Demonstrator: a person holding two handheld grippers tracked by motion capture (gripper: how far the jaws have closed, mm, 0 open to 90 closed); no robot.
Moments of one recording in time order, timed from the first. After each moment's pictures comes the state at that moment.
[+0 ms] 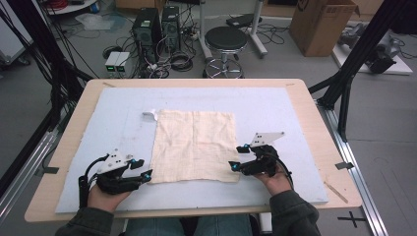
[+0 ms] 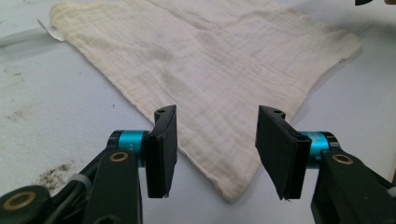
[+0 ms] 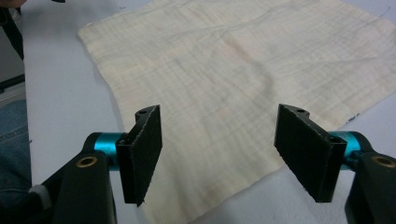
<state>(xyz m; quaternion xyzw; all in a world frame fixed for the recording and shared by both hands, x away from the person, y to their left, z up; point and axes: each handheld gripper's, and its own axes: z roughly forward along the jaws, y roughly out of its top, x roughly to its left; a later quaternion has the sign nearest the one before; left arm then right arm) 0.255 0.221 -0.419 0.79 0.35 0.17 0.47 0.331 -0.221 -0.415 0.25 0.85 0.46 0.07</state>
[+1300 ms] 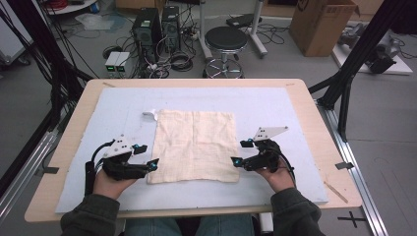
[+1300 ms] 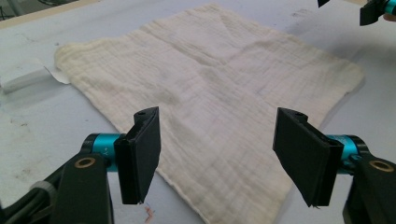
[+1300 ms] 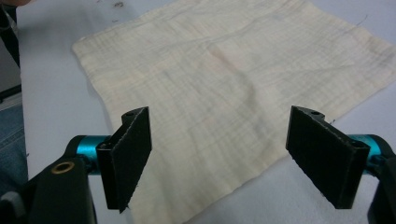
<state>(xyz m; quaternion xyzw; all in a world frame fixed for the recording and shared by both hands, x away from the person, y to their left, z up) 0.286 0.207 -0.397 0.79 0.34 0.17 0.48 0.341 -0.227 -0.405 0.27 0.84 0.46 0.06</state>
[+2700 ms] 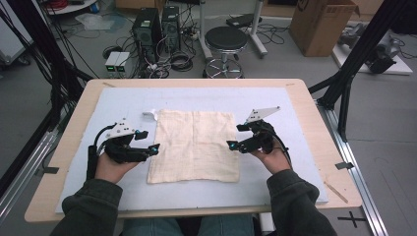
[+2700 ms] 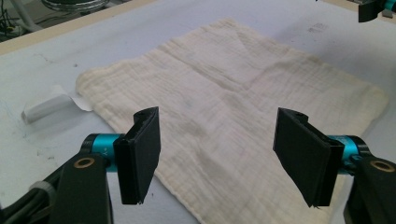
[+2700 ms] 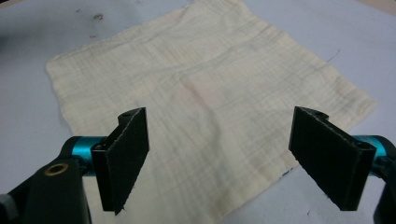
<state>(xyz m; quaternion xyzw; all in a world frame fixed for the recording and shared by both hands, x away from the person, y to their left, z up) 0.323 0.207 -0.379 0.79 0.34 0.17 0.48 0.383 -0.211 -0.377 0.25 0.86 0.44 0.08</state>
